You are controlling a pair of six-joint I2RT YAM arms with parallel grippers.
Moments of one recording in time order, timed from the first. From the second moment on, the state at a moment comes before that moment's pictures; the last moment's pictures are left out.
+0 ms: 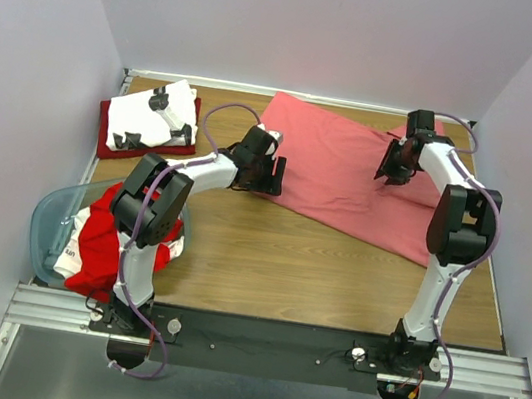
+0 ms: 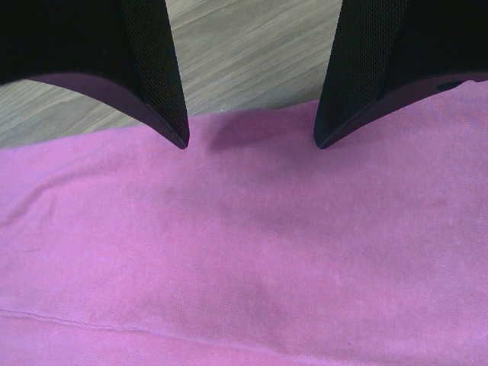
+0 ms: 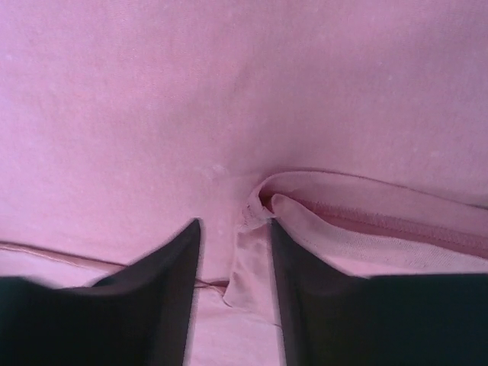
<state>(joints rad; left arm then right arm) -0.51 1.94 1.25 -0.18 0.12 -0.37 0.04 2.10 1.66 -0.68 -0.06 0.34</state>
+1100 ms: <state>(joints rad) -0.51 2.02 1.37 -0.18 0.03 -0.36 0.04 1.72 1.08 -0.61 -0.06 0.45</state>
